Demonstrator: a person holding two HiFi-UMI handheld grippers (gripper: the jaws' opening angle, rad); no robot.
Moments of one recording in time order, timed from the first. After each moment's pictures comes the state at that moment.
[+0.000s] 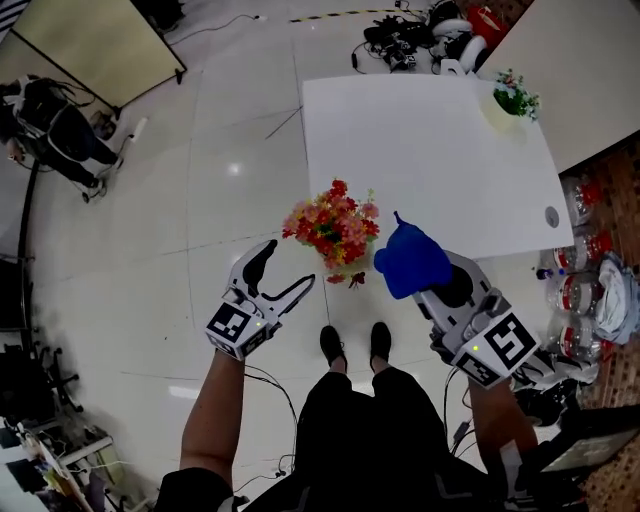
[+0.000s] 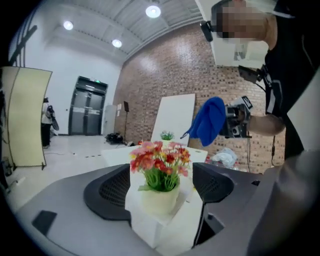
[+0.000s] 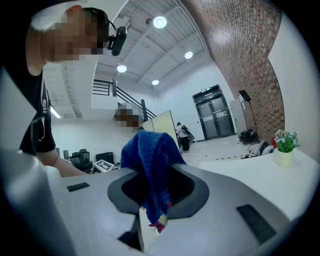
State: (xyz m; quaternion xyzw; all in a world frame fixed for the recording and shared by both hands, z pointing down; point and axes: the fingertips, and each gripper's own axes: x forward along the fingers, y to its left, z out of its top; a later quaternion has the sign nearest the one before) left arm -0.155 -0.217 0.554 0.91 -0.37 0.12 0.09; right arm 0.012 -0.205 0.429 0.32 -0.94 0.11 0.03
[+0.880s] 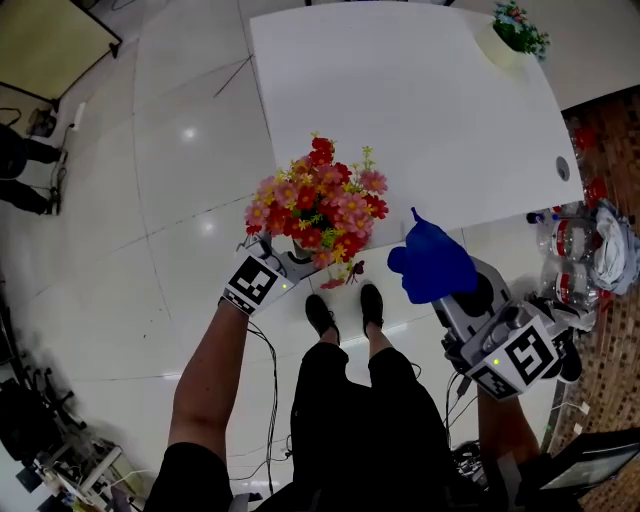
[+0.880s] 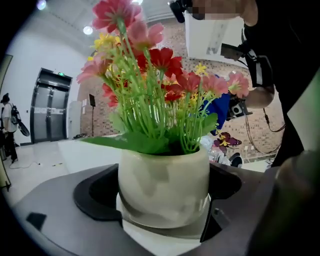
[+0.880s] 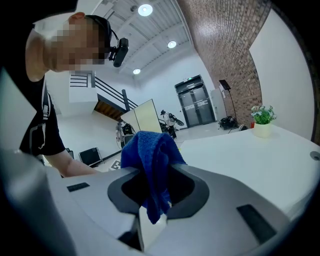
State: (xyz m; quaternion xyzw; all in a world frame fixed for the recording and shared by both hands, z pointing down) left arm -0.073 -0.275 0.696 0.97 -0.19 0.15 0.03; right arm 0.031 -0.214 0.541 0.41 -0.89 0.18 0.07
